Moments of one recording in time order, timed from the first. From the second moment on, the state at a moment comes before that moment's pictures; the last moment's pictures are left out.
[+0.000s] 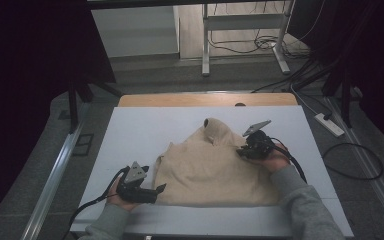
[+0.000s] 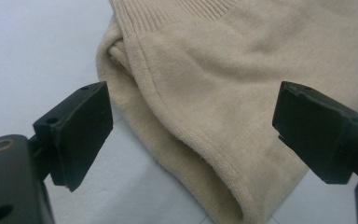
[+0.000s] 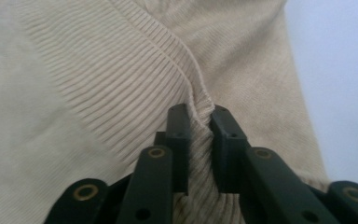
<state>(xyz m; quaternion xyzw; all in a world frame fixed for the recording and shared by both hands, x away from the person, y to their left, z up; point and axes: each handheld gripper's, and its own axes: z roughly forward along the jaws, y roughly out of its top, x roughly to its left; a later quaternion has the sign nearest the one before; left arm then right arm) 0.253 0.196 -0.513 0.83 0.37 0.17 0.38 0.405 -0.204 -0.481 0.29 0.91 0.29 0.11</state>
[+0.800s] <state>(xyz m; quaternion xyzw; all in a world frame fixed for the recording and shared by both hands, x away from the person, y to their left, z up) 0.255 0.200 -0.509 0.82 0.38 0.18 0.40 0.320 -0.210 -0.459 0.26 0.90 0.35 0.08</state>
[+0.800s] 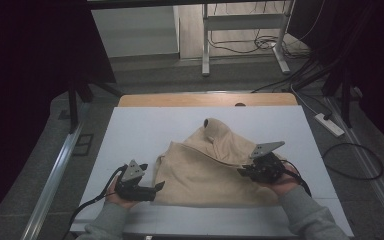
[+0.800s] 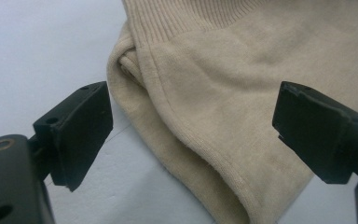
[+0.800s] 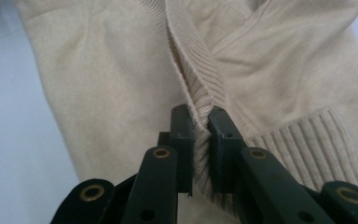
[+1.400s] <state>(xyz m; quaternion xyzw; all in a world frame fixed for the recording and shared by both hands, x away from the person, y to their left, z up) 0.254 0.205 -0.506 0.81 0.38 0.19 0.40 0.234 -0.226 -0.490 0.25 0.91 0.33 0.00</state>
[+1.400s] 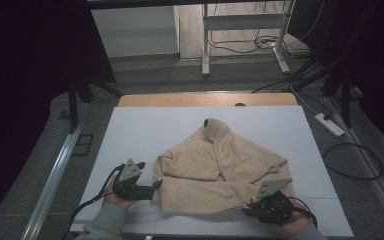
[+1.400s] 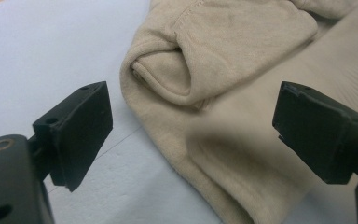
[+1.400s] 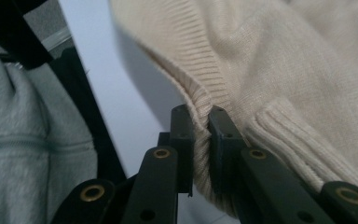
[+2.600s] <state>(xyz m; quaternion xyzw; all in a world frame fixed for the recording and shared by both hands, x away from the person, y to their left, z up) 0.257 0.204 -0.510 0.81 0.39 0.18 0.40 0.247 -0.099 -0.495 0.17 0.92 0.35 0.02</state>
